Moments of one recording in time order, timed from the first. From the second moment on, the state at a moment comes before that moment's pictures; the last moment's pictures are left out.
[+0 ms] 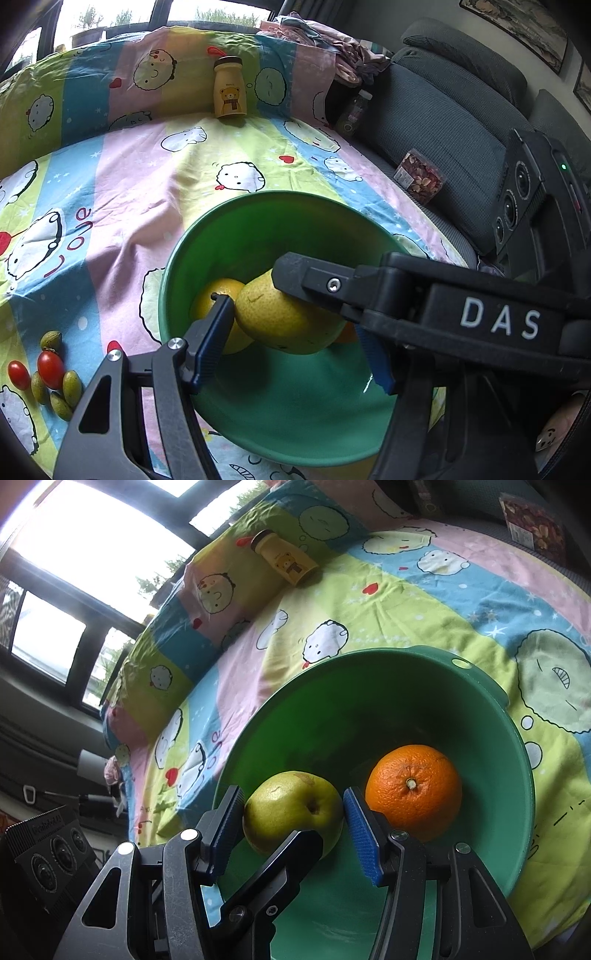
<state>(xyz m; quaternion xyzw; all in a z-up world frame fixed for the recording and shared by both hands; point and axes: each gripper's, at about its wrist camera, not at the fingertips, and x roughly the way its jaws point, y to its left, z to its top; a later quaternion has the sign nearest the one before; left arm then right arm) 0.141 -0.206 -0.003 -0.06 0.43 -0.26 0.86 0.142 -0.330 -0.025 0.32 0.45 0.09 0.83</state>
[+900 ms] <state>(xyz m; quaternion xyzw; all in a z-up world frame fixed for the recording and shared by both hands) 0.131 -0.196 0.007 -0.06 0.41 -0.26 0.87 0.137 -0.327 -0.020 0.31 0.45 0.08 0.83</state>
